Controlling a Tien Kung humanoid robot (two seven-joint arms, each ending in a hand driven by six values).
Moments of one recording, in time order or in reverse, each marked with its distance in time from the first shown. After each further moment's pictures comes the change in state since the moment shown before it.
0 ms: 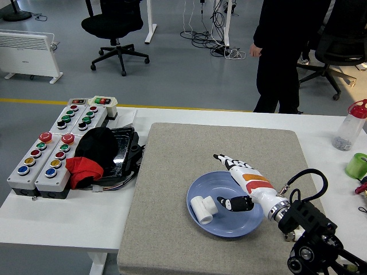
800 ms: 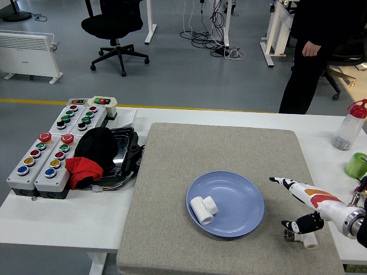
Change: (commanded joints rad) left arm -0.012 0.003 0.001 0.003 -0.007 0.000 -0.010; right arm -0.257 -0.267 0.359 0.366 0.057 0.513 -0.175
